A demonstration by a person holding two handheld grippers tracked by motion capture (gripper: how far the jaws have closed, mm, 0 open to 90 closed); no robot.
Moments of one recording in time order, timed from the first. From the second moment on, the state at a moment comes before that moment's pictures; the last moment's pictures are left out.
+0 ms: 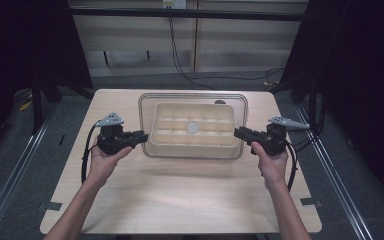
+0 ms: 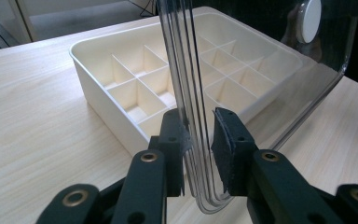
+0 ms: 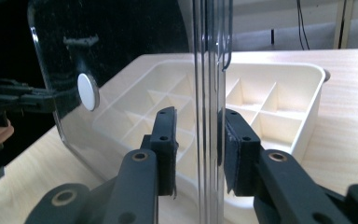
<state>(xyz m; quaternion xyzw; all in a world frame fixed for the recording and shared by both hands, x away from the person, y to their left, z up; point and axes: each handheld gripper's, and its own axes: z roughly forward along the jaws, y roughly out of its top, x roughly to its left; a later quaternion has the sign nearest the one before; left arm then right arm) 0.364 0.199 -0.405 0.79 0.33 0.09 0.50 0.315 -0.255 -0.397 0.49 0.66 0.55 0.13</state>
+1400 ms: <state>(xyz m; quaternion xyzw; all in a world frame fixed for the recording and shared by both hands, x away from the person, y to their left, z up) 0.328 0.208 -0.419 0.81 0.33 0.07 0.49 0.272 -0.249 -0.411 0.49 0.69 0.52 0.11</state>
